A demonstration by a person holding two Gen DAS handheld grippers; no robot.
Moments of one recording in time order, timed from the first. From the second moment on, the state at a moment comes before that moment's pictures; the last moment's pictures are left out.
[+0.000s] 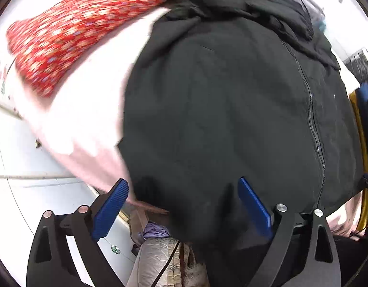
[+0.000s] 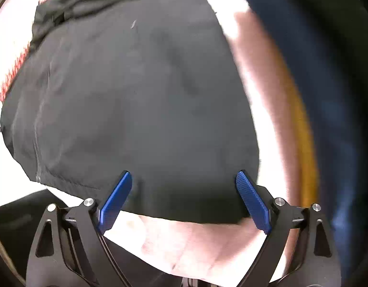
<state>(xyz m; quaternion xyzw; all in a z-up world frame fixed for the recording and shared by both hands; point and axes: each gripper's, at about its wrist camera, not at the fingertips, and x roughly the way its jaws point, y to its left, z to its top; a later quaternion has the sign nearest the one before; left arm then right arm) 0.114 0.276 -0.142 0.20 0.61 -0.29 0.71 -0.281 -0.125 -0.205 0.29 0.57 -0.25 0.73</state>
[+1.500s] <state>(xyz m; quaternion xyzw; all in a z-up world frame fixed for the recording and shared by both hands) 0.183 0.316 -0.147 0.15 0.61 -0.34 0.70 -0.282 -0.163 -0.265 0.33 0.64 -0.27 0.64</state>
